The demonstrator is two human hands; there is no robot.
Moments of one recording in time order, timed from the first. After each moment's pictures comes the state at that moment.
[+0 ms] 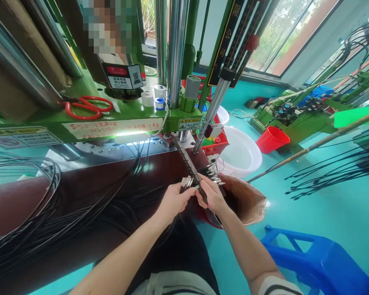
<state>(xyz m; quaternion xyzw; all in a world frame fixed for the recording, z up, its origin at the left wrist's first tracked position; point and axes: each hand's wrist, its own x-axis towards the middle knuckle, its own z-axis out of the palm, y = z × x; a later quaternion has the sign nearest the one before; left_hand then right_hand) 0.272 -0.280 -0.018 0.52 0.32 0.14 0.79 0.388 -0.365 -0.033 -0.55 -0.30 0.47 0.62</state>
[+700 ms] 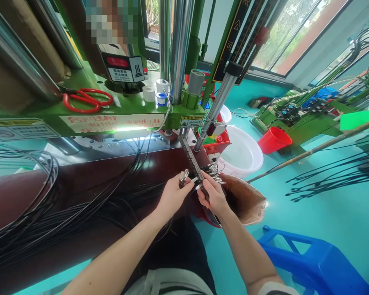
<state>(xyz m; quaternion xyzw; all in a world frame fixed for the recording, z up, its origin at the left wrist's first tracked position) 0.278 -0.273 -0.022 0.61 0.33 0.25 0.68 0.390 -0.369 -0.032 -0.54 -0.26 0.48 0.65</state>
